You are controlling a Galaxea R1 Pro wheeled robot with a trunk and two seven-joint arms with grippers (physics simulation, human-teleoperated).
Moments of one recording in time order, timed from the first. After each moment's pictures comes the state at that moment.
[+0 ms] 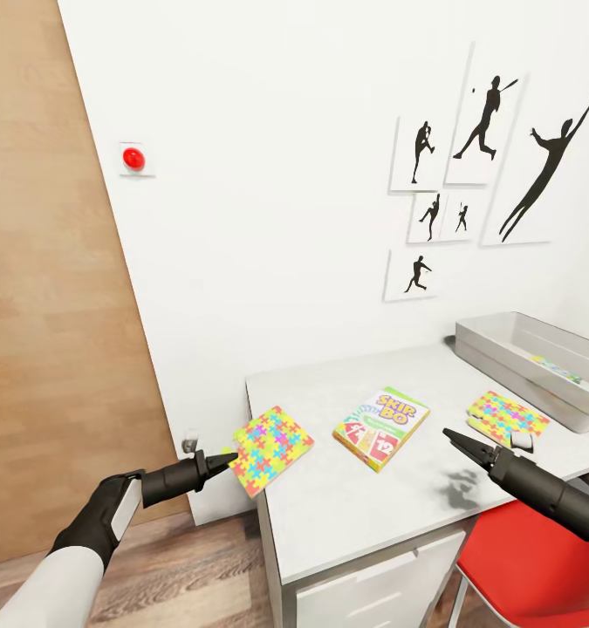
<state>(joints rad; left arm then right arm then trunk) -0.65 0.07 0.32 -0.61 0.13 0.77 -1.15 -0.32 -0.08 -0.69 -1.55 -0.11 1.04 1.26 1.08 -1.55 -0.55</state>
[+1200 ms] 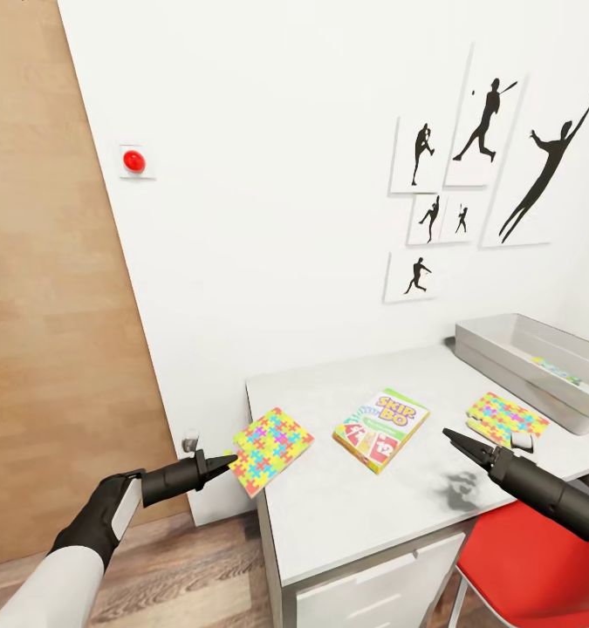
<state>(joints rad) -0.65 0.07 0.32 -0.62 0.13 0.76 -1.16 -0.32 -0.08 -0.69 -1.55 -0.11 1.04 1.26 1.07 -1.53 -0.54</state>
